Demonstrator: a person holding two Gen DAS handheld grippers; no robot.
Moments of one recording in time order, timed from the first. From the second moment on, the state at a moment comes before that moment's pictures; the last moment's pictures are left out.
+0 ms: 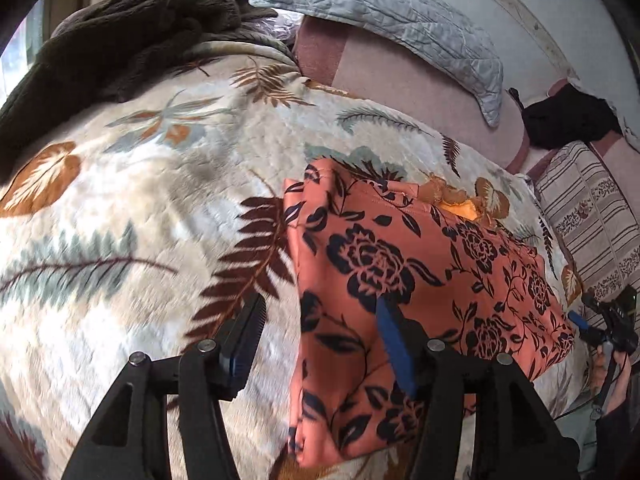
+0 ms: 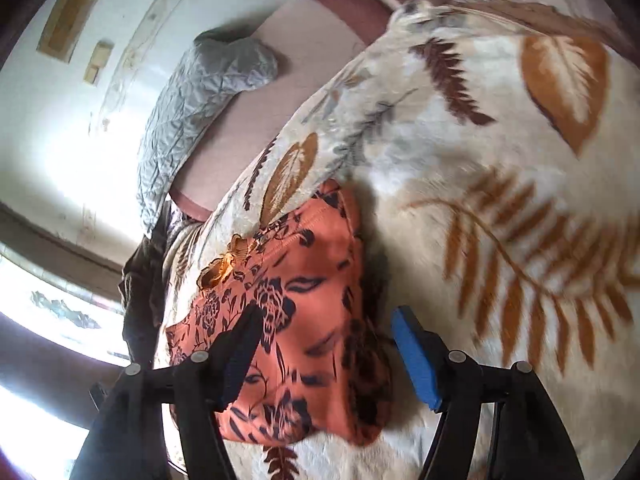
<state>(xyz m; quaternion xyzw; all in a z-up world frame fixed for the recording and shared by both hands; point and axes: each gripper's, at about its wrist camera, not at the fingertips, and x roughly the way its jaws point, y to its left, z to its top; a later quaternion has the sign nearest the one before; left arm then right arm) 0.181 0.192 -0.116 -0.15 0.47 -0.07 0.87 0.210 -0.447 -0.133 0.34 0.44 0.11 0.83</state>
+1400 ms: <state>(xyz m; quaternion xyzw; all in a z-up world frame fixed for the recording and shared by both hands) 0.080 0.157 -0.120 -0.20 0.41 -0.03 0.89 0.091 -0.423 -0.201 0.54 0.41 0.04 0.73</state>
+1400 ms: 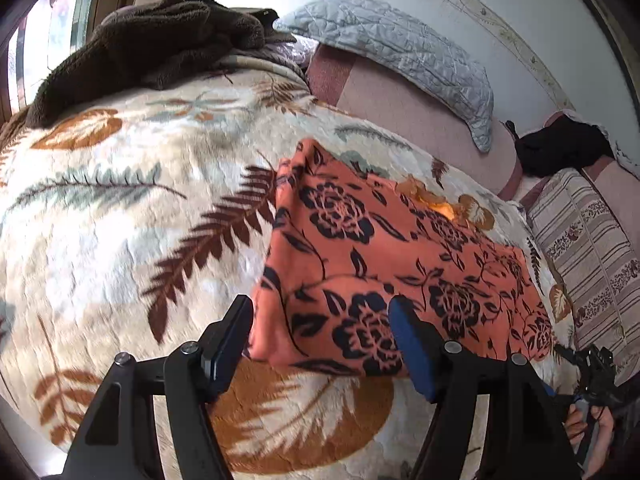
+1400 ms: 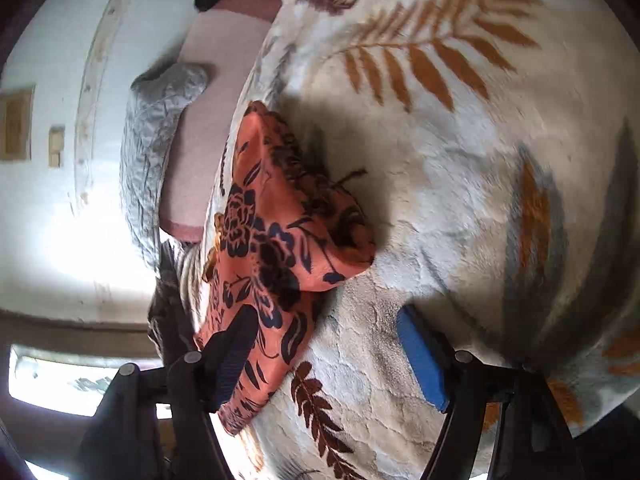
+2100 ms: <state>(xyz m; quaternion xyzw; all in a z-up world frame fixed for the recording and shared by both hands) 0.106 0.135 -0.134 -0.12 0.45 -0.02 0.88 0.119 -0.440 -0.173 0.38 0.47 -0.02 0.80</state>
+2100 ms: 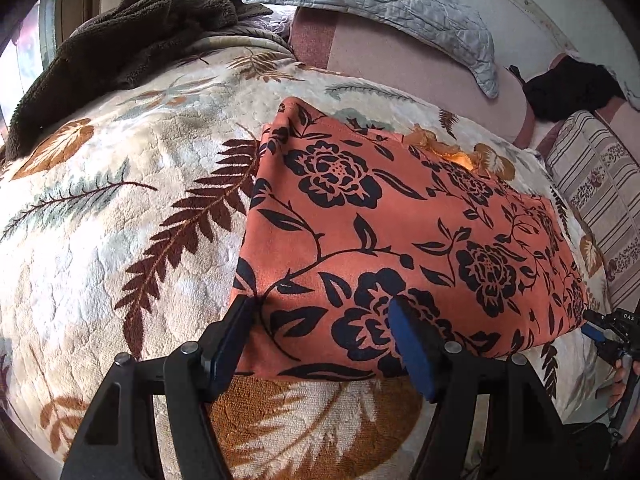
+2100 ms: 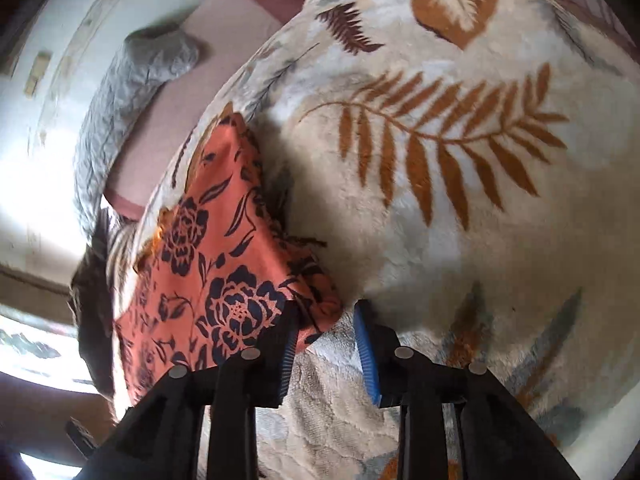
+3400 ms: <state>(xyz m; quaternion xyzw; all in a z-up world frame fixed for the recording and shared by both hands) 0.114 0.114 -0.142 -0.06 0.47 0.02 0.88 0.151 -0.359 -0.157 0.36 0.47 0.10 0.80</state>
